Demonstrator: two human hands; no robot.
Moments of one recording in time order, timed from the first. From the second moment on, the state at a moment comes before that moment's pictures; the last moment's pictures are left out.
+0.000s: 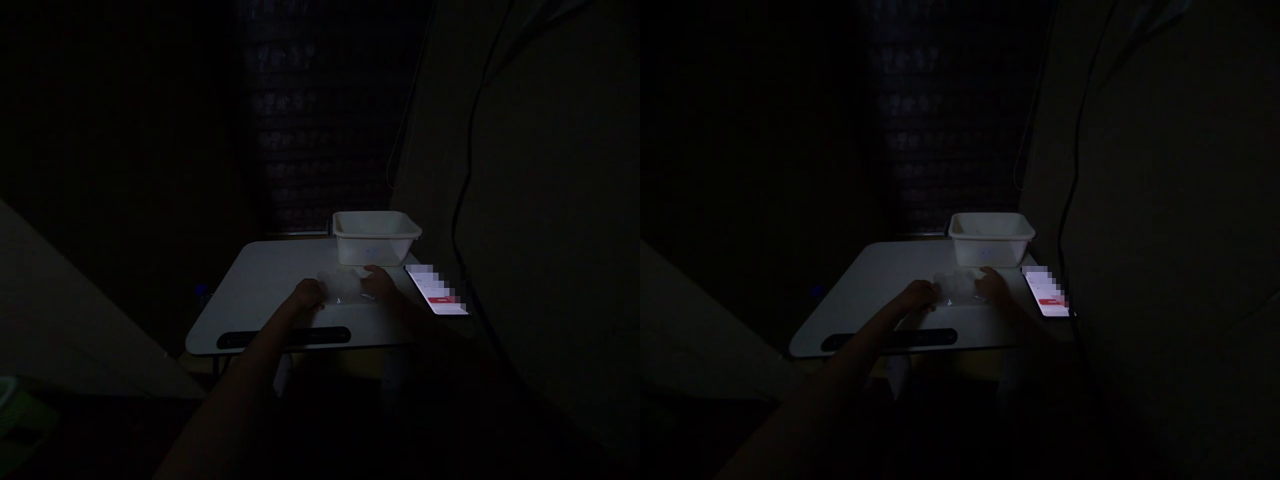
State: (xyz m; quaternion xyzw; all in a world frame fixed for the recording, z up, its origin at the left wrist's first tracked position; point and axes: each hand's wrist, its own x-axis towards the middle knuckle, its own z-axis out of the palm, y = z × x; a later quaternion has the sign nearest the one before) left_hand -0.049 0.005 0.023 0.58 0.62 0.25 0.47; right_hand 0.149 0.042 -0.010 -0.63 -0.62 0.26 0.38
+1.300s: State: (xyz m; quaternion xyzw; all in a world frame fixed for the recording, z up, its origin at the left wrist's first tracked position) left_hand -0.012 -0.003 0.012 0.87 0.48 0.10 0.03; right_hand 0.129 -0.003 0.013 -0.56 -0.82 -0.07 0.14
